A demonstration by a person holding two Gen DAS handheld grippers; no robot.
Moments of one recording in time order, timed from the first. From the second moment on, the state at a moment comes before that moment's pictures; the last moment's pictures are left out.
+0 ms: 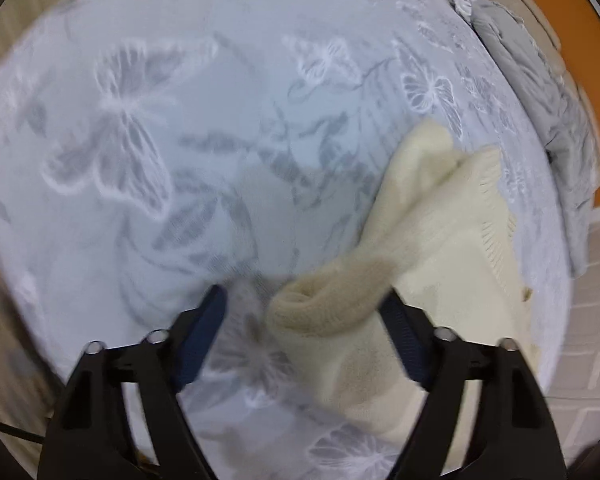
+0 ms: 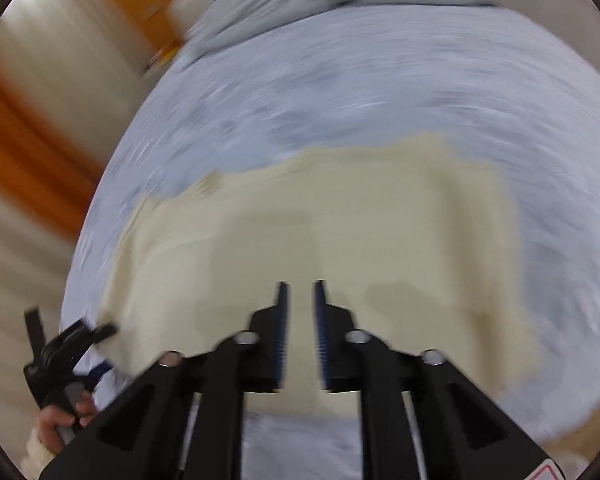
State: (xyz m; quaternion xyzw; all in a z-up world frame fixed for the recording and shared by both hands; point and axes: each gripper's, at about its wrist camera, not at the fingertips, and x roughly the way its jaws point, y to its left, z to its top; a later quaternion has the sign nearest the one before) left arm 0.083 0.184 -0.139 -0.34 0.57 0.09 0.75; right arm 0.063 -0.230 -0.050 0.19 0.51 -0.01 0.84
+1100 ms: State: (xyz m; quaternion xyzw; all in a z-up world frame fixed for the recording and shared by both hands) left arm 0.063 -0.042 0.029 -0.16 0.49 -0.21 0.83; right arm 0.004 -0.284 -0.077 0.22 0.53 -0.09 0.82
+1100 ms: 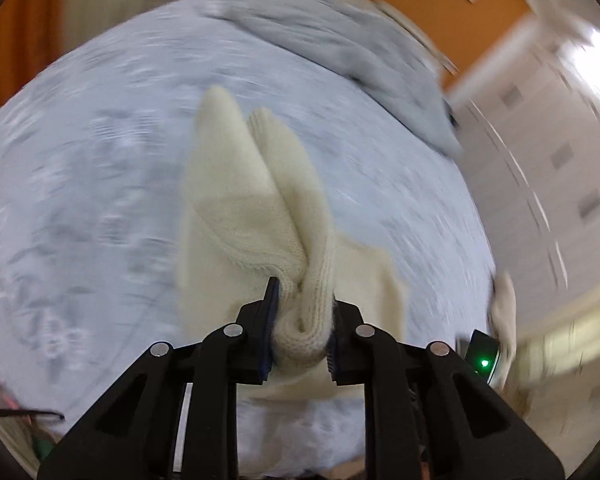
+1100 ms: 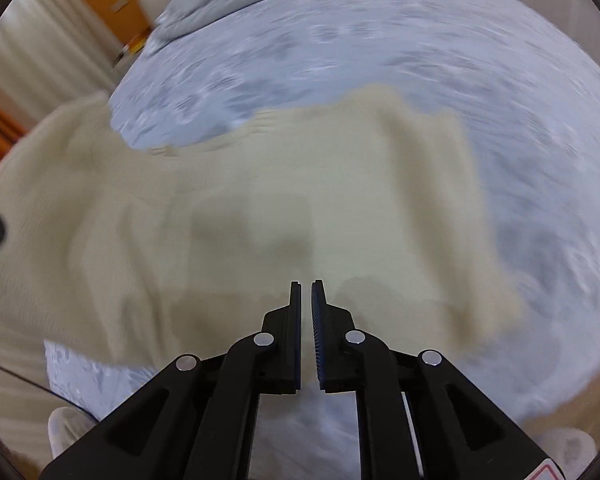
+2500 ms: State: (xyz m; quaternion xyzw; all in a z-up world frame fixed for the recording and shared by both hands) left arm -0.040 -0.032 -0.049 0.01 0.55 -0.16 0.82; right arm -0.037 -0.394 -0.099 0.34 0.52 -0.09 0.78
